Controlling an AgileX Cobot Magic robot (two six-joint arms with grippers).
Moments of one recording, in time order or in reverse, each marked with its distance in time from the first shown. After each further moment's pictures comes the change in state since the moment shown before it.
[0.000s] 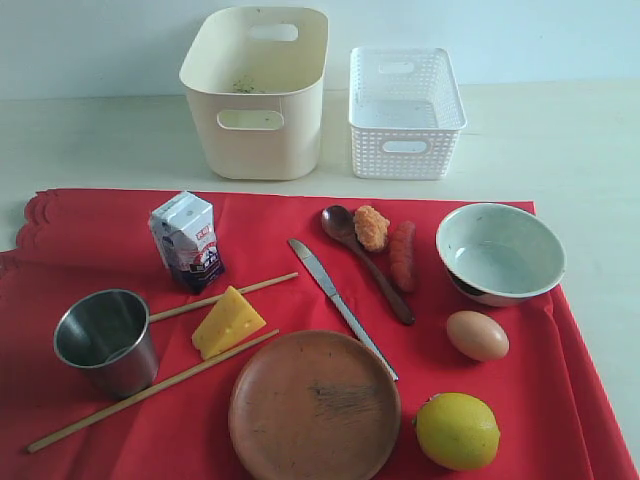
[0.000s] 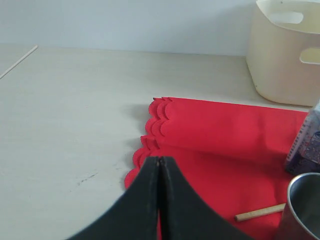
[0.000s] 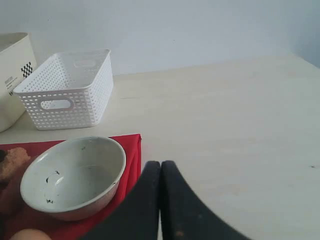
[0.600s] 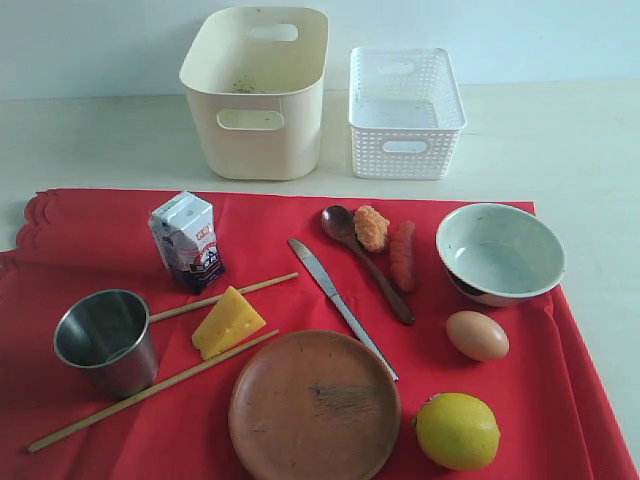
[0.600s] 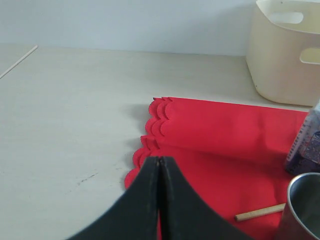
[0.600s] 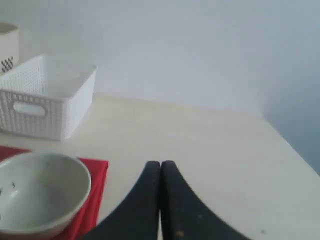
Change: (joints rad) left arm 0.000 0.000 0.000 0.000 0.000 0.000; right arm 0.000 0.000 0.000 -0.133 -0.138 -0.125
